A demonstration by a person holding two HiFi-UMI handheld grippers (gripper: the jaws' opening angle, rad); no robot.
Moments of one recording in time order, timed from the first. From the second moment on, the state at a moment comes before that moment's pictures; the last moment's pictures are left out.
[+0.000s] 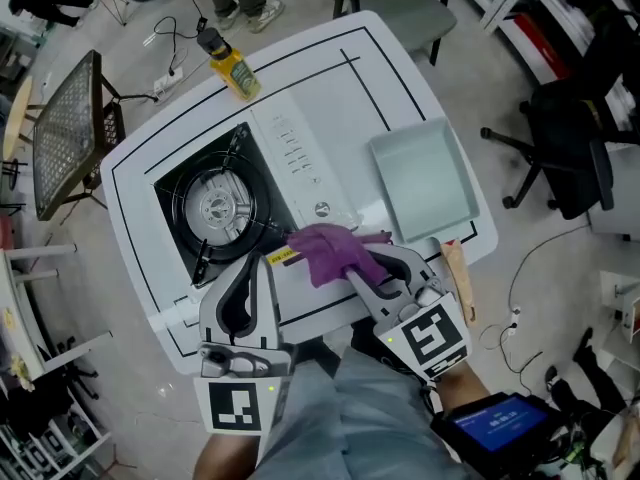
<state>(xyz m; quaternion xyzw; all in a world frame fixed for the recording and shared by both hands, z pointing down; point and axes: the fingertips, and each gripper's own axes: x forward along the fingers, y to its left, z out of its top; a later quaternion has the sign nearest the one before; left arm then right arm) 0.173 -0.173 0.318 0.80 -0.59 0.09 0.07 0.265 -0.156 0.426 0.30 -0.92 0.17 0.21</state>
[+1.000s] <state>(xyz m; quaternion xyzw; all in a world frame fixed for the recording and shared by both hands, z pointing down) 0.182 -0.134 0.274 0.85 -0.53 0.07 0.04 0.282 -0.113 0.378 0.39 -0.88 0.18 0.19</state>
